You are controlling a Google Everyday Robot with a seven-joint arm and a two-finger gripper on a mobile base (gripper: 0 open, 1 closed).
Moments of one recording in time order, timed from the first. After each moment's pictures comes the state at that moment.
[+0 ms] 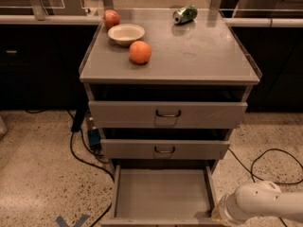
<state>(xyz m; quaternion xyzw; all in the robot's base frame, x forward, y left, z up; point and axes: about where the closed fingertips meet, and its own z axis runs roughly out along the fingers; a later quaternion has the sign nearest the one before) 0.384 -0.255 0.384 -0.57 0.81 0.06 0.11</state>
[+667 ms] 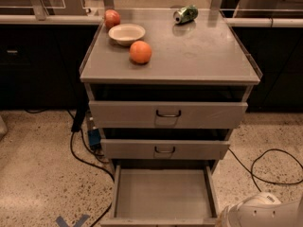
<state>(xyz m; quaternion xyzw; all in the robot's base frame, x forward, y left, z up) 0.358 -0.266 0.359 -0.57 0.81 0.03 0.11</state>
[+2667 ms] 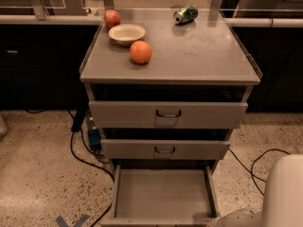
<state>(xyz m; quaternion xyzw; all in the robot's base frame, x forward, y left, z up) 0.353 -0.244 0.206 -0.59 0.80 0.09 0.11</state>
